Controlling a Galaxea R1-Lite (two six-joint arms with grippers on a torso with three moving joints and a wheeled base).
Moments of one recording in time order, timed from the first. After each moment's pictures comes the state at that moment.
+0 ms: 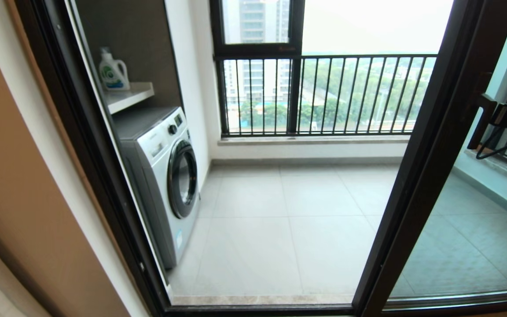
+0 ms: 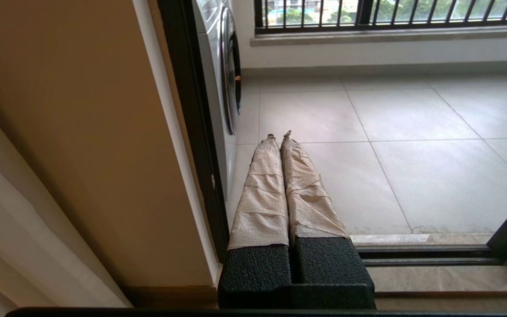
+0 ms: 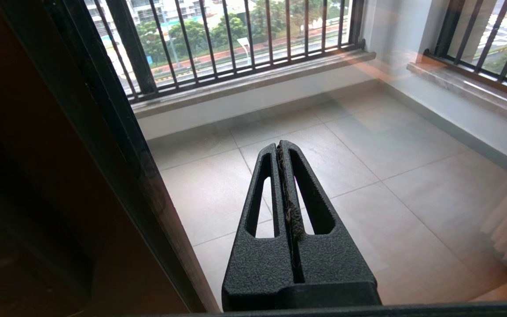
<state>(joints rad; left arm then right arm) -0.01 0.00 0.00 0.00 -0.01 0.04 -0.47 2.19 -1.73 -0.47 0.20 0.01</state>
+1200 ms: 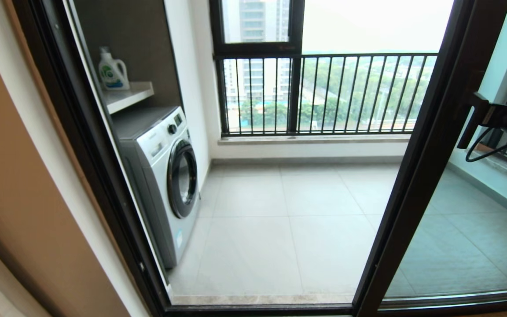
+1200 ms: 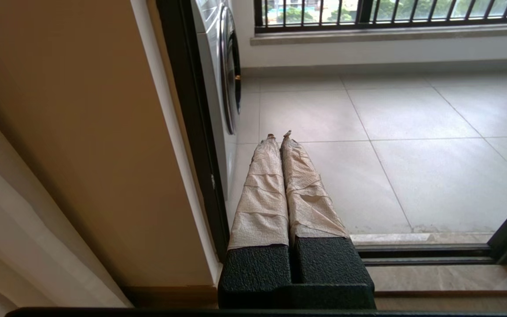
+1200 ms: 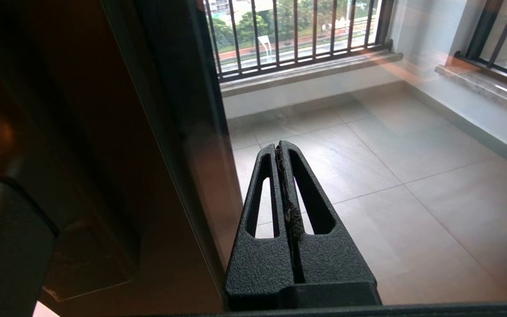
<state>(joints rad) -0.01 0.00 0.00 0.00 -0.01 0.04 -0.40 2.11 -1.60 -0.53 0.21 0.02</state>
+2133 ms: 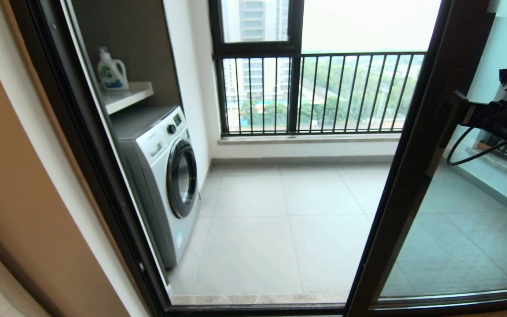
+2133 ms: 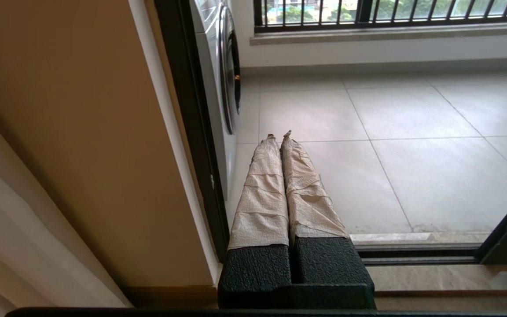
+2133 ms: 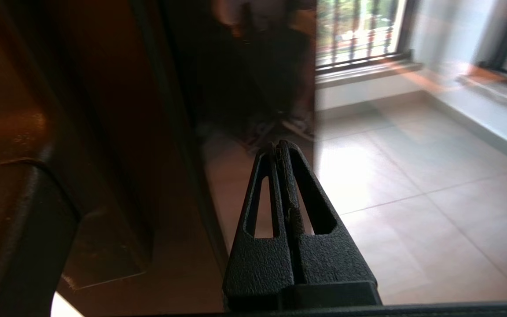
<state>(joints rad) -0.01 0.00 0.00 0.00 -0.01 0.04 -0.27 2.03 -1.45 -0.63 0.15 0.02</state>
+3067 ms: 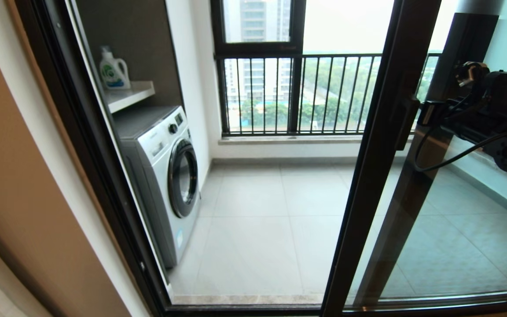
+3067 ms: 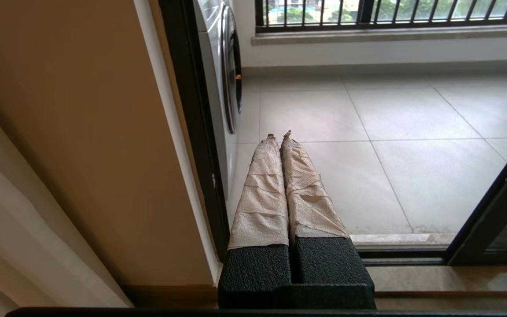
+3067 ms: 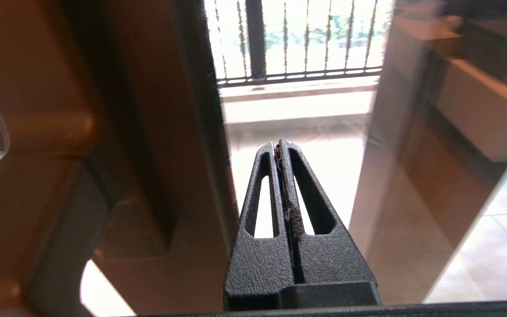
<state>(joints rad) -0.01 0.00 0.00 0.00 -0.01 0.04 -0.11 1.96 -1.36 -0.64 0.11 0.02</state>
